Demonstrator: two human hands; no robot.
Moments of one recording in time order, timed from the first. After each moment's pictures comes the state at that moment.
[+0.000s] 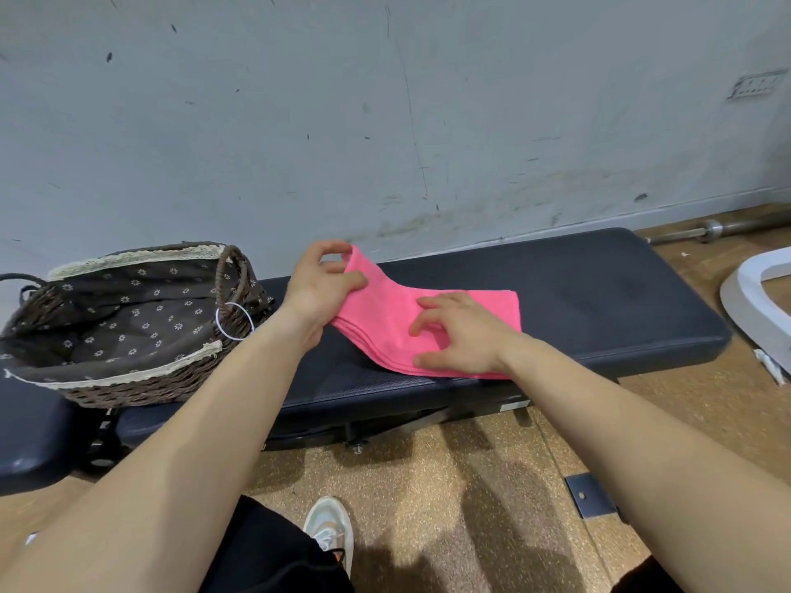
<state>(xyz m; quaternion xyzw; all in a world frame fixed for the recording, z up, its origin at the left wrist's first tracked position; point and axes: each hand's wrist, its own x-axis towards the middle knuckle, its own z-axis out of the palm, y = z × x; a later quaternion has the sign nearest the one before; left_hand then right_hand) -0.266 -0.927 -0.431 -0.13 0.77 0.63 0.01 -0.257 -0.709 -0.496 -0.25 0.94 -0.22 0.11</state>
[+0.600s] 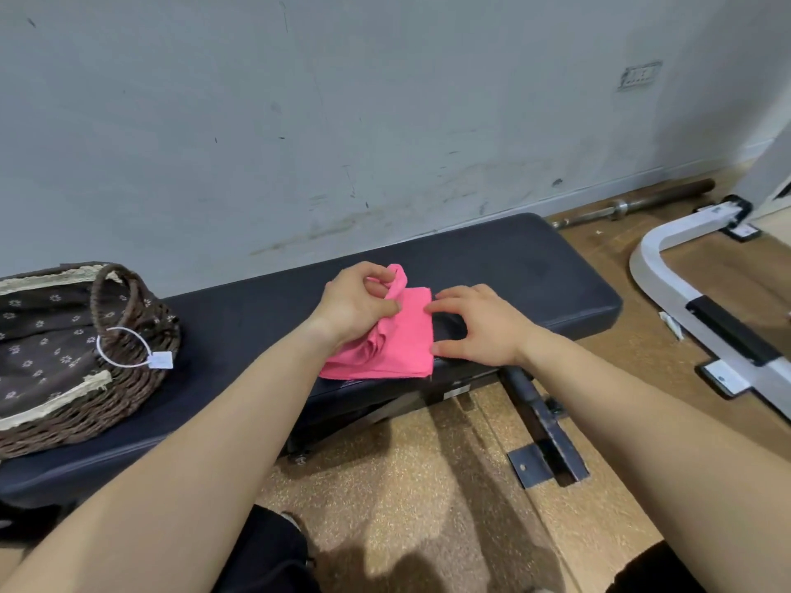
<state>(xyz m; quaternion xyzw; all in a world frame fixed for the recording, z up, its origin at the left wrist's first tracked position) -0.264 -0.806 -0.457 0.04 0.87 0.48 0.12 -0.231 -0.591 -0.499 -0.14 0.97 -0.18 0.08</state>
